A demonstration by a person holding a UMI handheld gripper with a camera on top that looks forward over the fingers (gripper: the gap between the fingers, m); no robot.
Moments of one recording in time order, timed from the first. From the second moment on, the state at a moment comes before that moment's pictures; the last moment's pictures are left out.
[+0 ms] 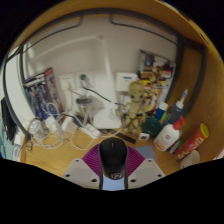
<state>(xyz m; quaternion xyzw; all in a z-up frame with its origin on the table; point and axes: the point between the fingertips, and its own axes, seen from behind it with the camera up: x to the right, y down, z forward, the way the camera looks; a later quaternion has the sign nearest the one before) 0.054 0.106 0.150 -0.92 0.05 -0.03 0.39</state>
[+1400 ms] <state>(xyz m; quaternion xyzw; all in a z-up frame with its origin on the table) 0.082 -0.071 0.088 -0.95 0.05 -0.04 0.29</state>
